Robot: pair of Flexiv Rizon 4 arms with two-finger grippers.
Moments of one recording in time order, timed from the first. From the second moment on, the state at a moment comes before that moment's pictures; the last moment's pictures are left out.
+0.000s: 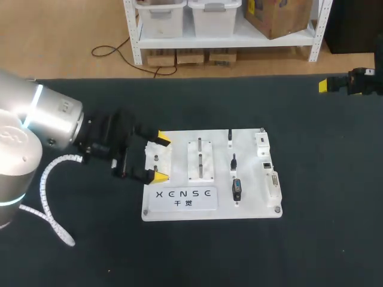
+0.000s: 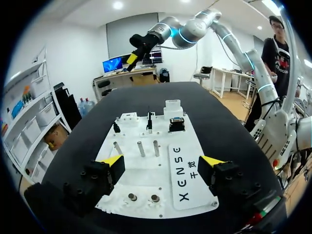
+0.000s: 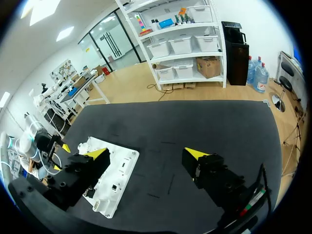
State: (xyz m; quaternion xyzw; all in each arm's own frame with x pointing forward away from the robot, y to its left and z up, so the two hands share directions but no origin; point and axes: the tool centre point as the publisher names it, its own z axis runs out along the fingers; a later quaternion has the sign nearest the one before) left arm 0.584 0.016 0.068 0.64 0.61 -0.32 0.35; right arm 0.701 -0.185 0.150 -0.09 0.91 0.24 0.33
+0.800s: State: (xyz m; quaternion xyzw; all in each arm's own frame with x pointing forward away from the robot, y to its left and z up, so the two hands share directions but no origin) left arm 0.587 0.013 0.069 0.64 0.60 -0.32 0.36; right arm 0.699 -0.172 0.151 -0.14 0.91 0.23 0.33
